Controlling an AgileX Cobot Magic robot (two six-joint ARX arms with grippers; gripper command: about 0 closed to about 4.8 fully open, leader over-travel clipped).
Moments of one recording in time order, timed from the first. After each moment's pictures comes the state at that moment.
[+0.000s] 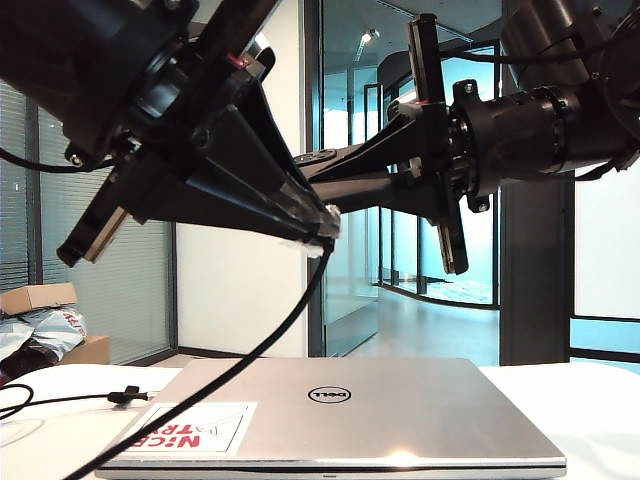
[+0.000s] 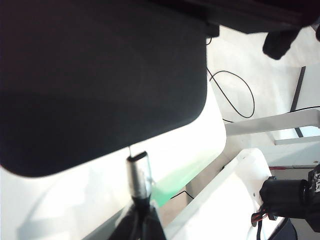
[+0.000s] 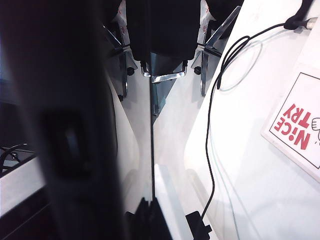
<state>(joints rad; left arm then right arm) -0.93 1.17 0.56 0.02 0.21 -0.78 0.43 1.59 0.70 0.51 -1.02 0.85</state>
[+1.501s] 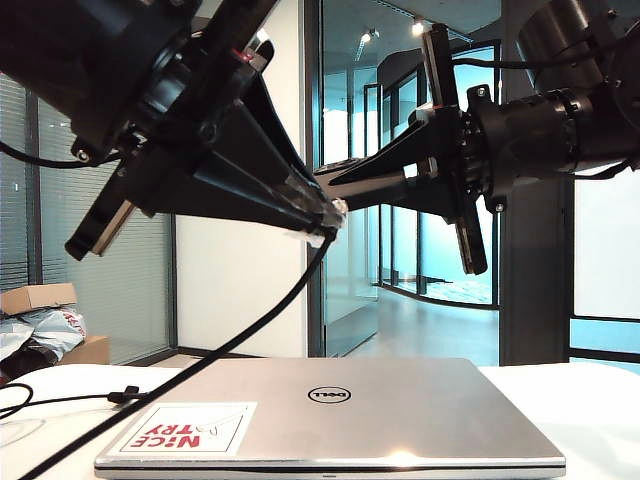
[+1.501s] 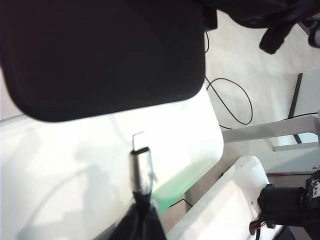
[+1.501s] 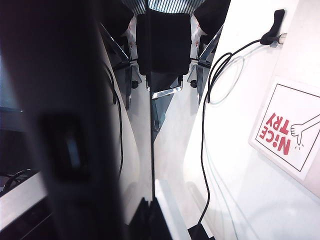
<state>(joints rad) -0.93 1.17 0.56 0.04 0.20 -0.78 0.38 1.59 0.70 0.52 -1.00 0.92</state>
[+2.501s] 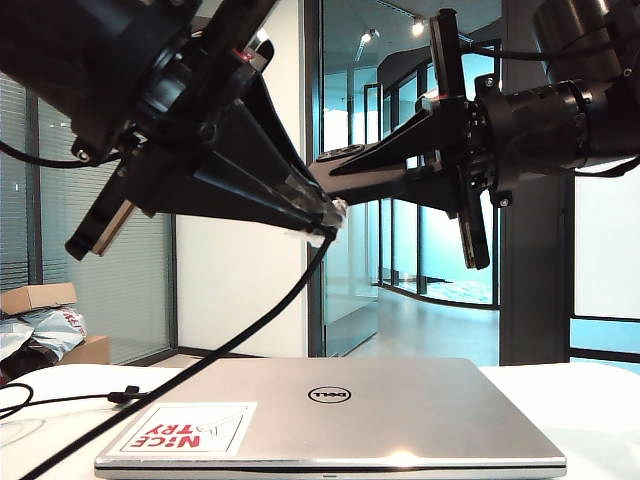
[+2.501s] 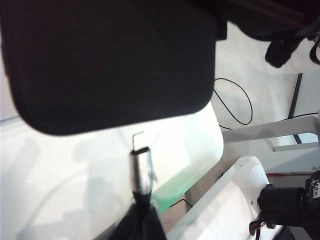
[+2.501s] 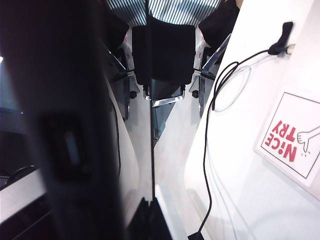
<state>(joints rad) -0.93 1.17 0.56 0.04 0.20 -0.78 0.39 1.55 0.64 0.62 -0.96 0.95</state>
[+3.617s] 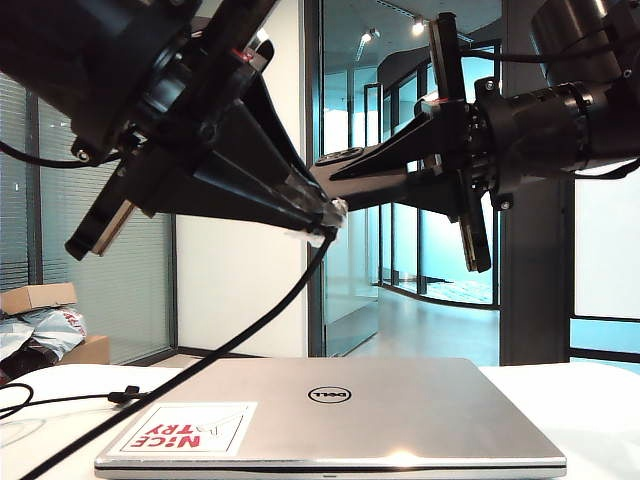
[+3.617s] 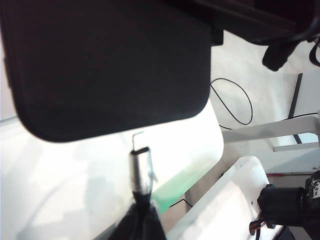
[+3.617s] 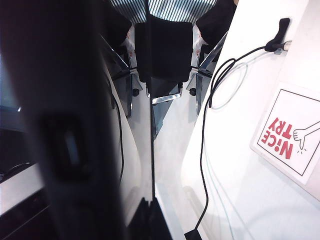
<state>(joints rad) -0.93 1.17 0.56 0.04 0.20 -0.78 0.40 1.55 0.64 0.60 -0.96 0.92</state>
